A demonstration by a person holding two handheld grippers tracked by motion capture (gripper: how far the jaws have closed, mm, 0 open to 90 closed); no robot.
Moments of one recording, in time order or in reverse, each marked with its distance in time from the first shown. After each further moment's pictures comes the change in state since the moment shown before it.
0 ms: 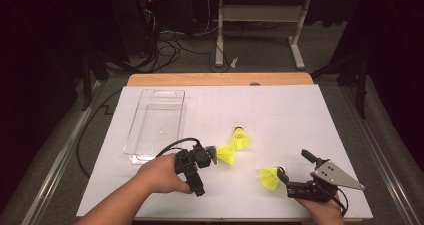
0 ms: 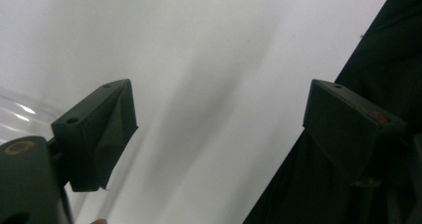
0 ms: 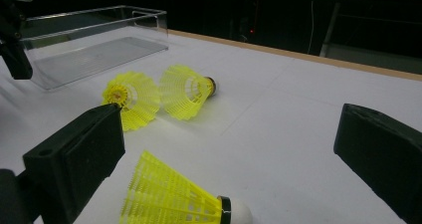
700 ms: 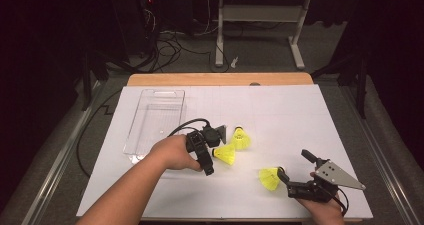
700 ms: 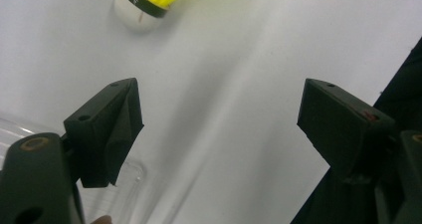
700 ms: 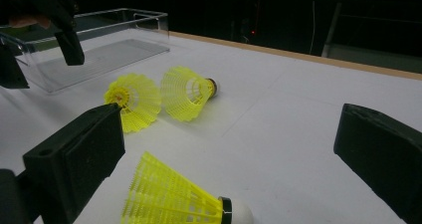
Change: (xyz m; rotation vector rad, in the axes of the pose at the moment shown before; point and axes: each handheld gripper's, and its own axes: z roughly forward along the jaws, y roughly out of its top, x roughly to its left) left arm 0.011 0.053 0.005 -0.009 0.000 0.001; right arm -0.001 0.000 -0.001 -0.005 0.006 0.009
